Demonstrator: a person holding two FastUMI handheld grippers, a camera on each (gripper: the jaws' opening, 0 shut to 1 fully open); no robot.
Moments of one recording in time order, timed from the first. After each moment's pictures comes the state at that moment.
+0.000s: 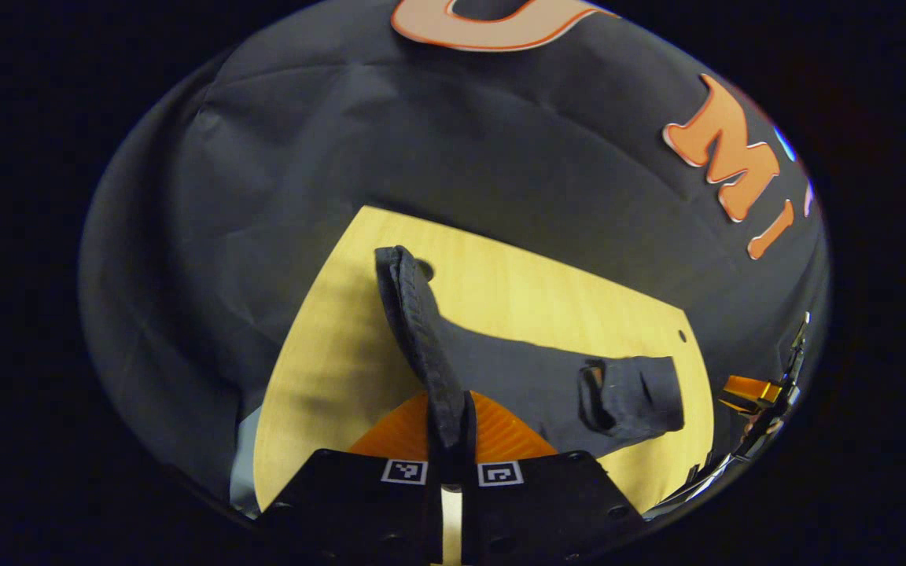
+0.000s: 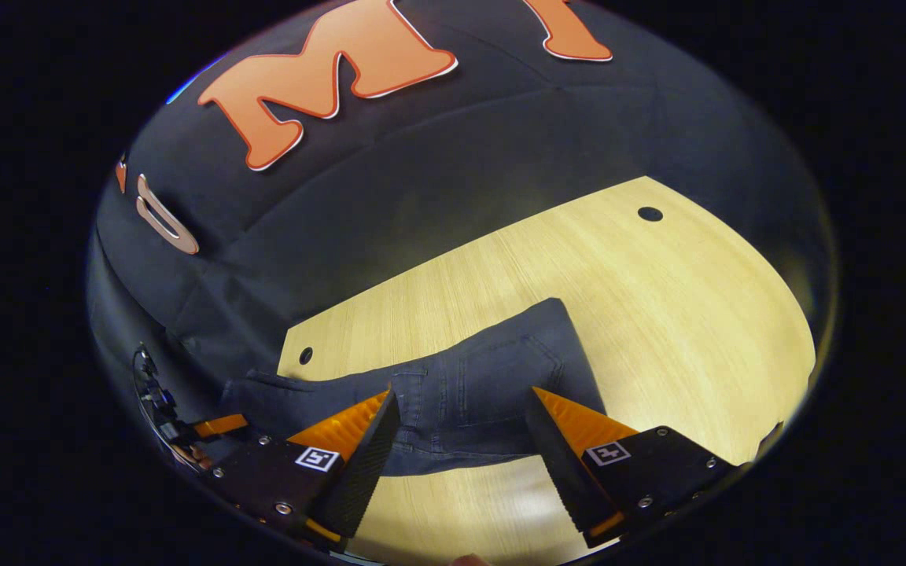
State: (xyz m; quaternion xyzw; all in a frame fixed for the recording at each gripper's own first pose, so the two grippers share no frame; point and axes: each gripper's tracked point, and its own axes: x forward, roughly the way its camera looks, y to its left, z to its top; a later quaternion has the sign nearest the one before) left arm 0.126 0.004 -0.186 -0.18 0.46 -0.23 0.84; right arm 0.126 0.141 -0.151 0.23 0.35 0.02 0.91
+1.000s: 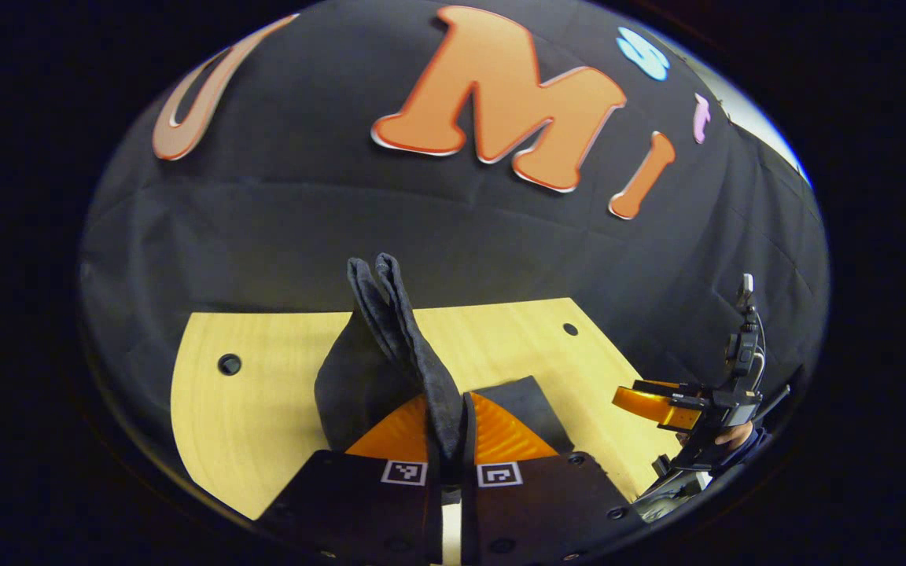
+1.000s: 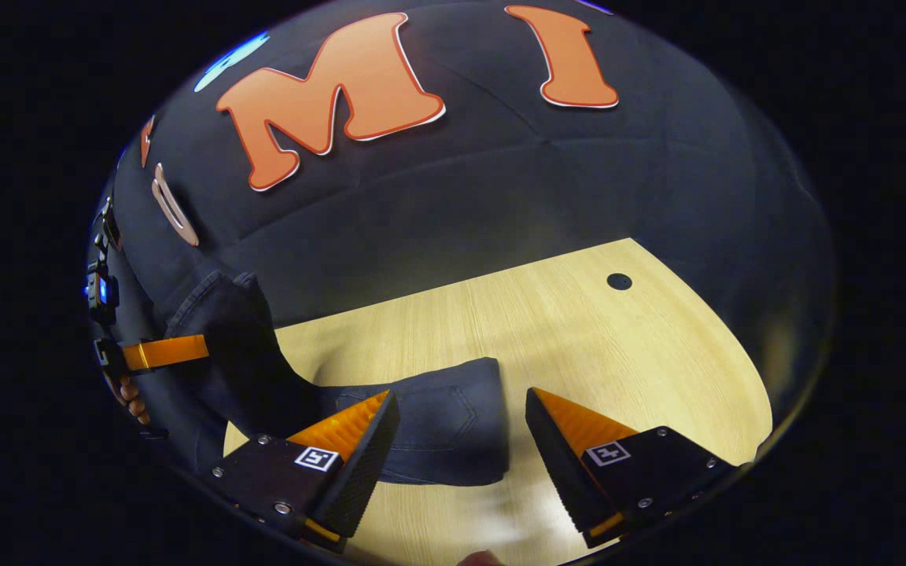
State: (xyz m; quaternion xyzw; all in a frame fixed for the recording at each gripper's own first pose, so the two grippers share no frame) left arm 0.061 -0.143 -0.036 -0.11 0.35 -0.41 0.83; right arm 0.135 0.046 -0.134 0.15 0.29 0.01 0.94
